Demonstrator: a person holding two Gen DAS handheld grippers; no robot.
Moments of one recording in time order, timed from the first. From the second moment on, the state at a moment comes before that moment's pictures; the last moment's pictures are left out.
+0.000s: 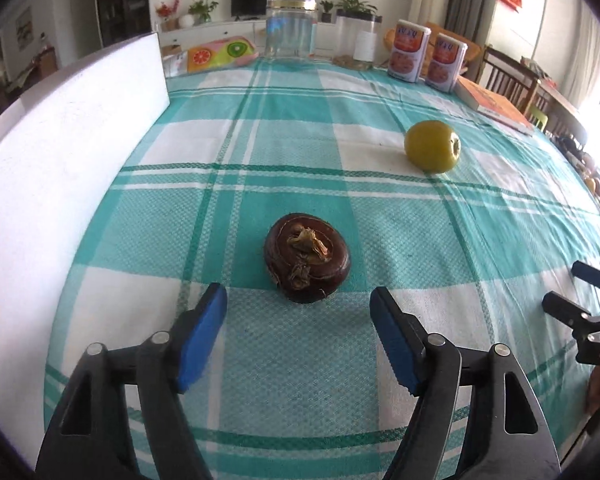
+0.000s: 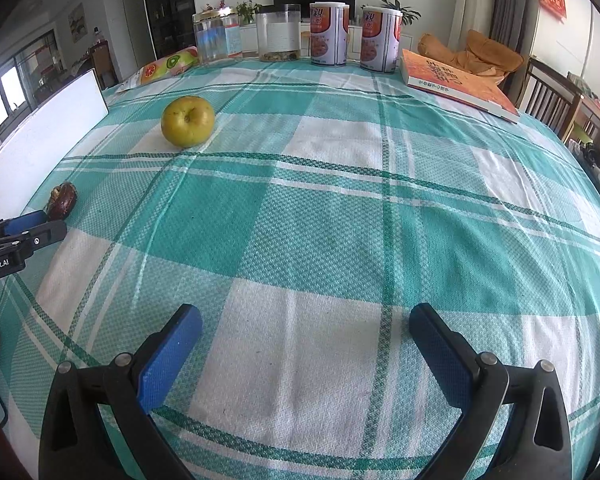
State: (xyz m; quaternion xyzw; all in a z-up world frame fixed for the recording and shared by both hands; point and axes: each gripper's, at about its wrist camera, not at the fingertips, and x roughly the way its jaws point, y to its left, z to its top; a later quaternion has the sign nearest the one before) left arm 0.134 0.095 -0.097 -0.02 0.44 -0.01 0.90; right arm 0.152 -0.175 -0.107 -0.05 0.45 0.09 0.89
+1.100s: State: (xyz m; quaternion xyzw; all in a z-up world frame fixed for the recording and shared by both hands) left arm 0.155 0.097 -0.091 -0.03 0.45 -0.08 0.89; right arm 0.195 -0.143 -0.085 -0.04 0.45 0.17 0.88
